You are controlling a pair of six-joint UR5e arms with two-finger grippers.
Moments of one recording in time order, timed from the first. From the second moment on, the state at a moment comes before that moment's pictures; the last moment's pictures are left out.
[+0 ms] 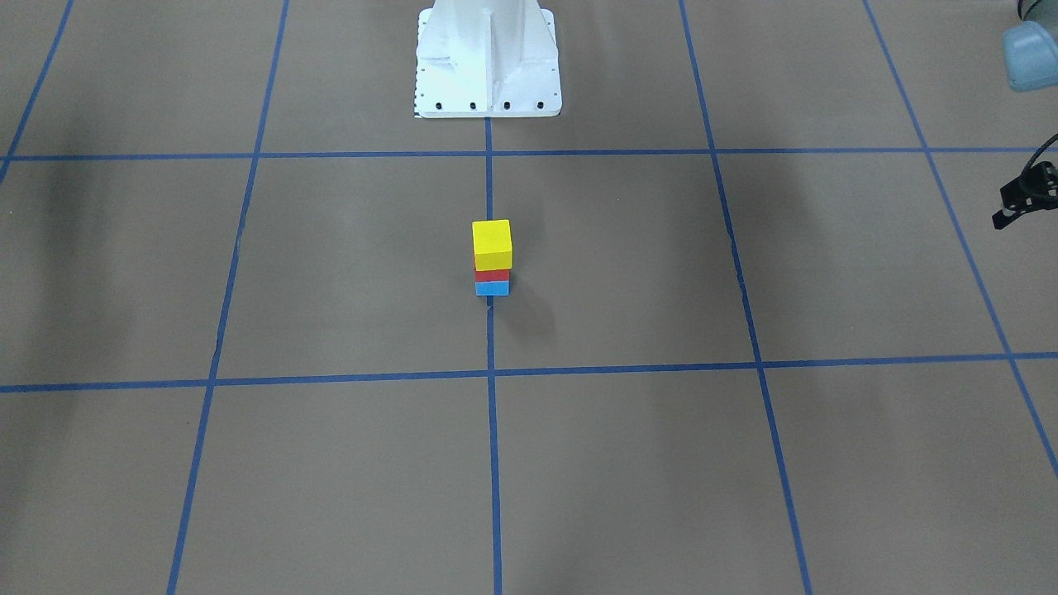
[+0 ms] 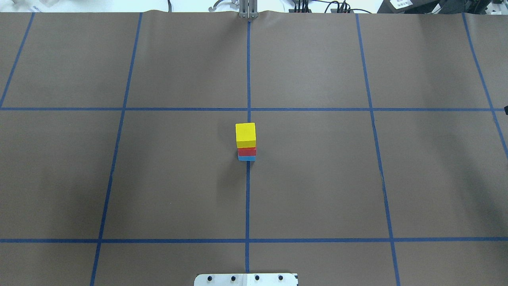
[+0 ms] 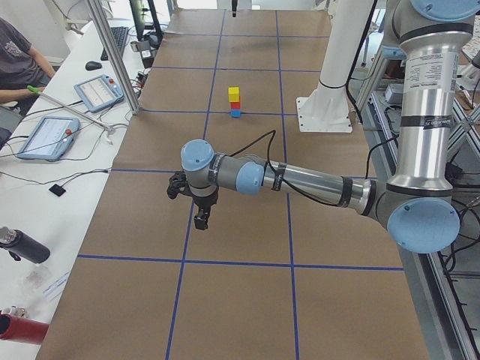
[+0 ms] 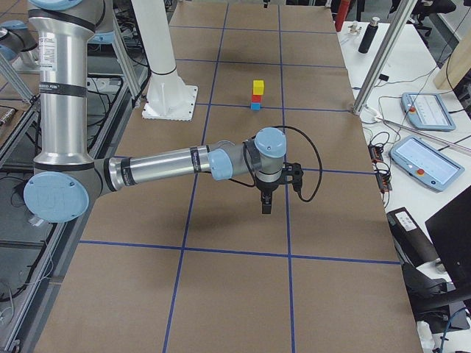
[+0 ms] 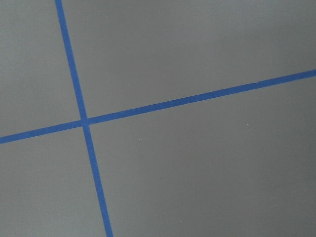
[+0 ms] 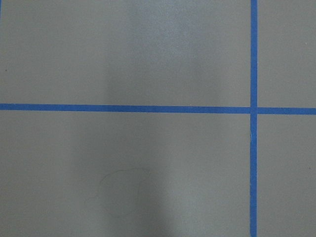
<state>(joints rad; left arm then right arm) -1.40 -1.56 -1.75 -1.60 -2.36 -0.05 1.37 -1.63 1.82 -1.49 2.35 0.32</state>
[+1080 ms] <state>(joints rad) -1.45 -1.49 -1.83 -1.60 -2.36 -0.04 1.38 -1.63 1.83 -1.49 2.39 0.33</state>
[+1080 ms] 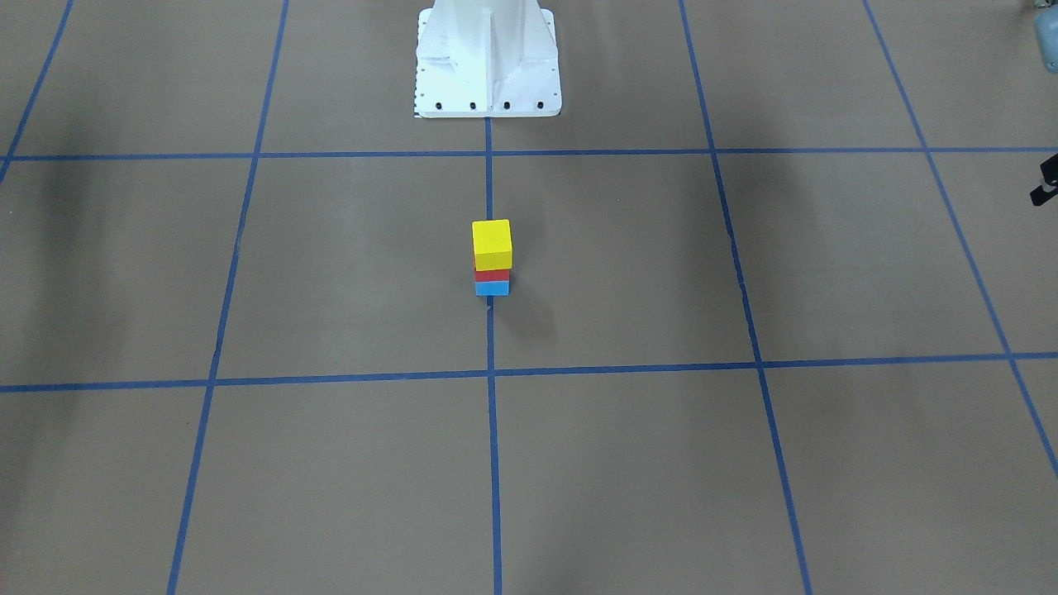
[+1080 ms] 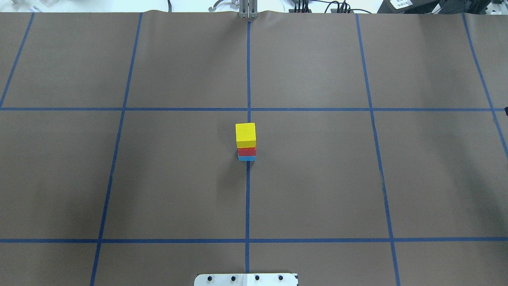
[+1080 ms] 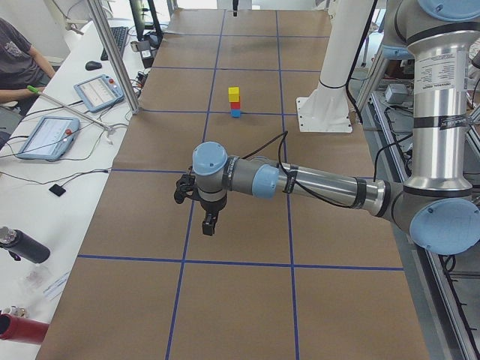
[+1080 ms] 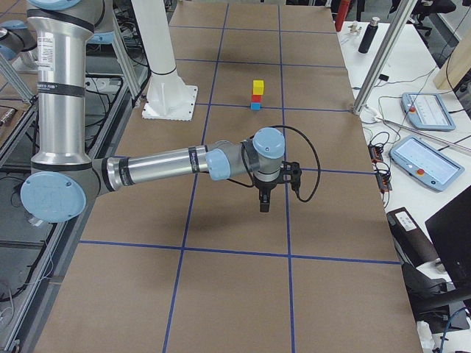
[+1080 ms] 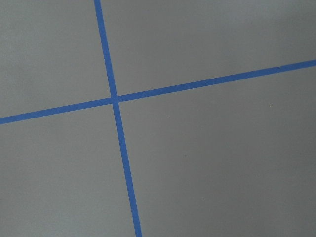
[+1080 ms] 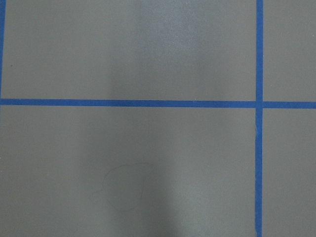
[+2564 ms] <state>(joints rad) -1.45 -1.48 -1.81 -1.59 -2.36 -0.06 1.41 -1.67 1.83 -1.48 2.39 0.33</state>
